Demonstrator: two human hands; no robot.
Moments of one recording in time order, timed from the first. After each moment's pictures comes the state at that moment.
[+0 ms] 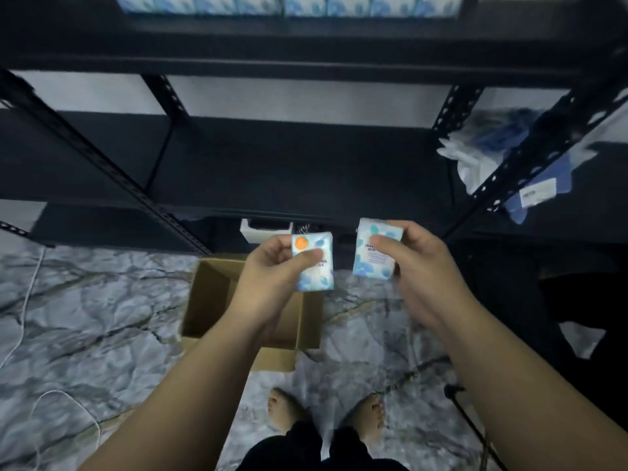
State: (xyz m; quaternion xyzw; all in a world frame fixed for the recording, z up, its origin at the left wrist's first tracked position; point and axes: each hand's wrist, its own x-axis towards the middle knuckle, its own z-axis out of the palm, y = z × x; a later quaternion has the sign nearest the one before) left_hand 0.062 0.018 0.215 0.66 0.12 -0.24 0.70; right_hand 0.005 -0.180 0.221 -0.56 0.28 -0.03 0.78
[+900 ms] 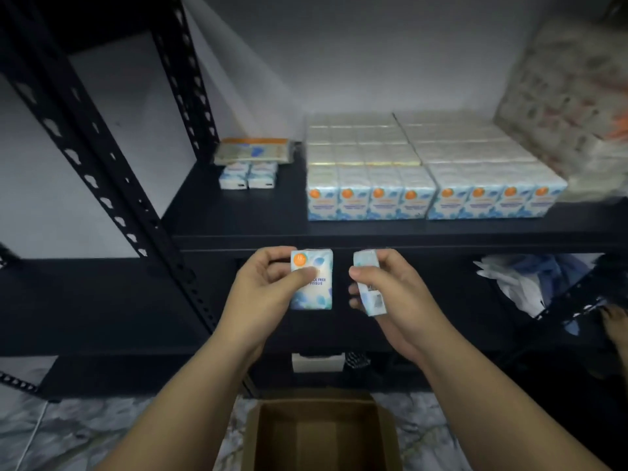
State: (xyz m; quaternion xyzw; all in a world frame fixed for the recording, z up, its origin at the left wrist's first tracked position) left_hand 0.294 0.228 0.373 0.68 -0.06 -0.18 0.71; right_hand 0.214 0.052 0.371 -0.58 0.21 -0.09 0.78
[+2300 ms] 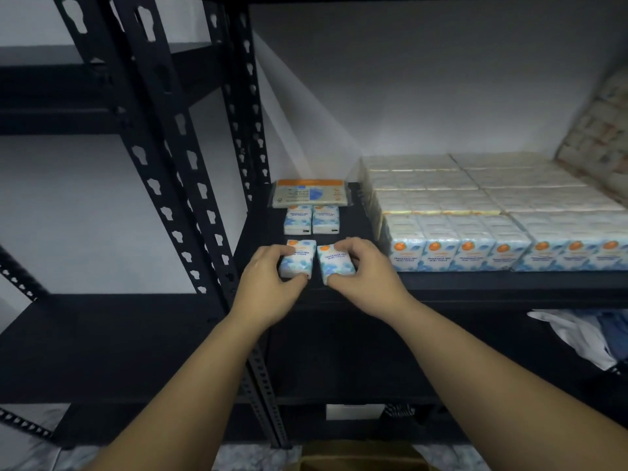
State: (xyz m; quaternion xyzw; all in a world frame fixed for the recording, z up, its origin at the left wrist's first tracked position) left_hand 0.463 0.306 0.365 0.89 -0.19 0.03 0.42; right_hand 0.399 0.116 0.364 -0.88 0.10 -0.15 0.45
